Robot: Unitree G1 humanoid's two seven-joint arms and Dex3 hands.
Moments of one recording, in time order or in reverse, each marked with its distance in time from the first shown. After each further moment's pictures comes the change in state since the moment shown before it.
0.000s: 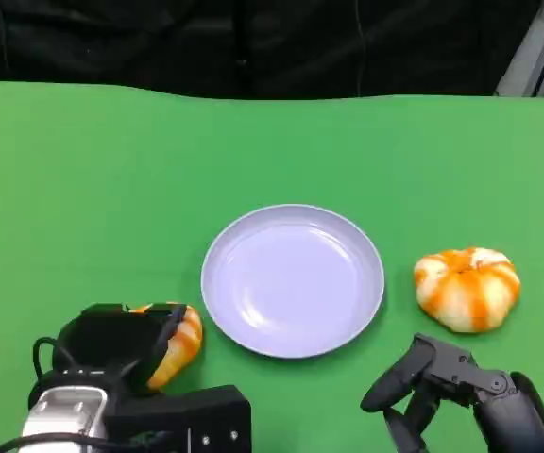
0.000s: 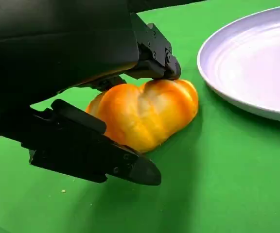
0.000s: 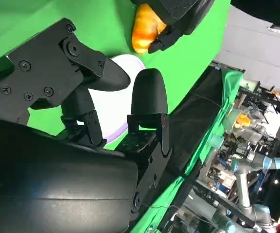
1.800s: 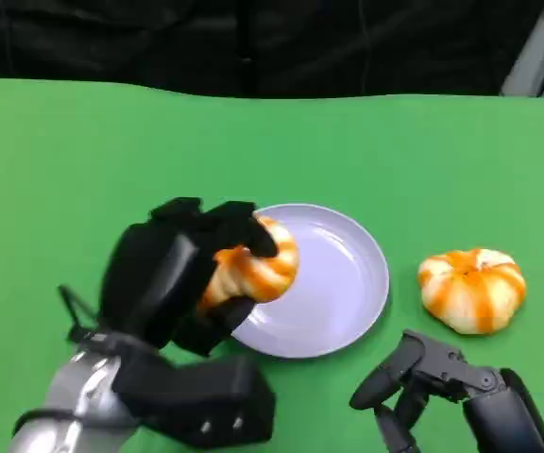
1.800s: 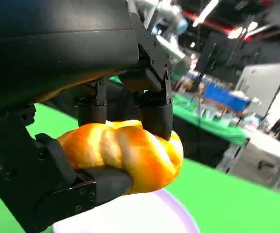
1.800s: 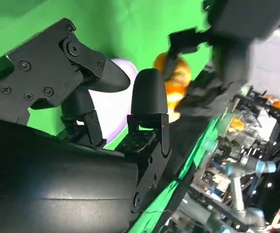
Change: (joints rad) left arm -0.151 -0.085 0.052 0.067 -0.331 -0.480 0.426; right arm -0.015 0.004 0.031 0.000 -0.005 -0.004 -0.009
